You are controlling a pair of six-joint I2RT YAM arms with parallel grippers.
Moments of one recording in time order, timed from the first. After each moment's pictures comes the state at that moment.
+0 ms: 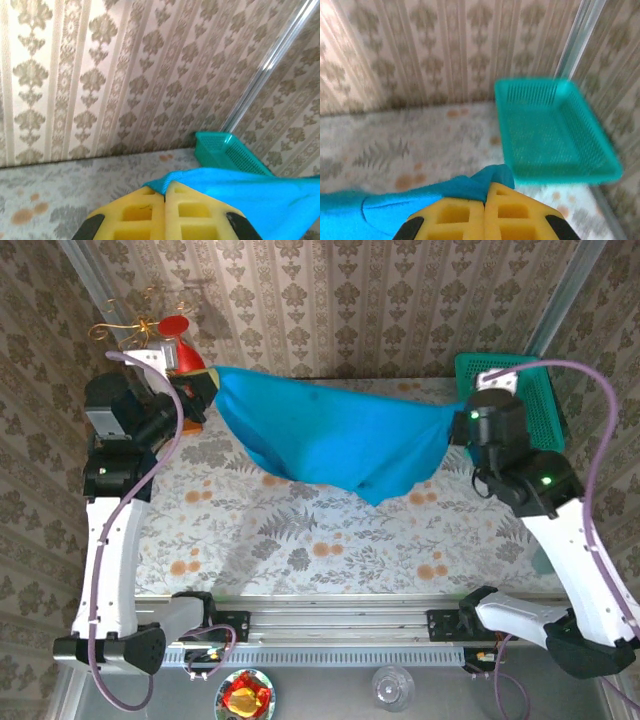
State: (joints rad) left arm -0.08 1.11 1.45 -0.38 0.57 -0.33; right arm 0.44 1.10 1.62 -0.91 0.65 0.19
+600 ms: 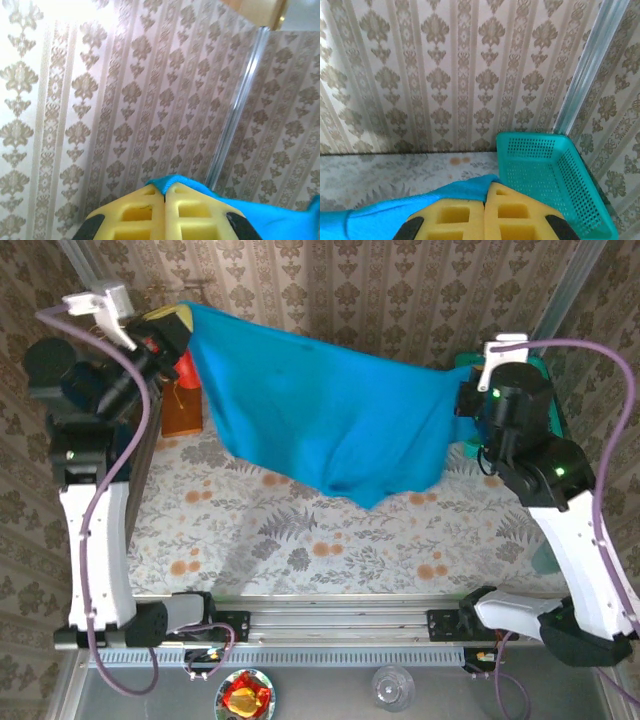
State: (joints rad) left arm -0.06 1.21 1.81 -0.31 0.62 -0.41; right arm 0.44 1.18 1.74 -0.81 0.64 0.05
